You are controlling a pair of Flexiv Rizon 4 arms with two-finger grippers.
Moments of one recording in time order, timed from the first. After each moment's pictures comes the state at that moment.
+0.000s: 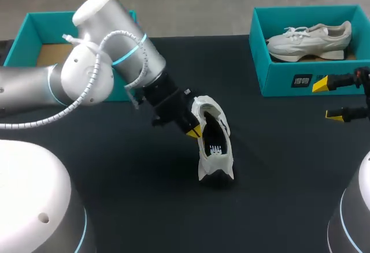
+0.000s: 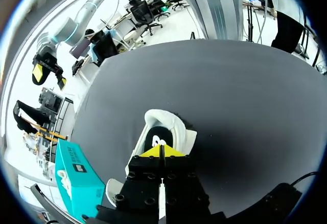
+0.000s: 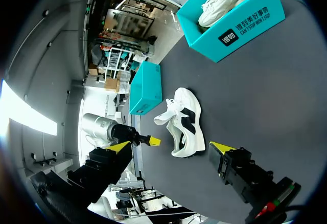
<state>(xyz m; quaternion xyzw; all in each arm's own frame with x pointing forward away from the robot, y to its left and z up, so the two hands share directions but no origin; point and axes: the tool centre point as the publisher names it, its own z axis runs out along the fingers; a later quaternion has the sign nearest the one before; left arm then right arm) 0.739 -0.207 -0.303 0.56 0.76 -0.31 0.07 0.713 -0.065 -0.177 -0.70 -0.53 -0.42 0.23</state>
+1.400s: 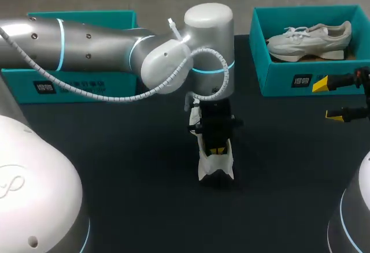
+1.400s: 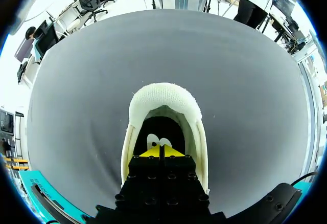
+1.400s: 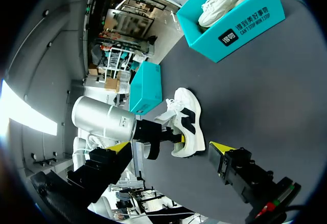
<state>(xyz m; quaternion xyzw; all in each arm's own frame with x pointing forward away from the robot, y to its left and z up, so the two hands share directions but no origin) 0.739 -0.256 -0.387 0.68 0.72 -0.11 -0.06 0.713 -0.065 -0.177 -0.70 -0.53 -0.42 0.23</state>
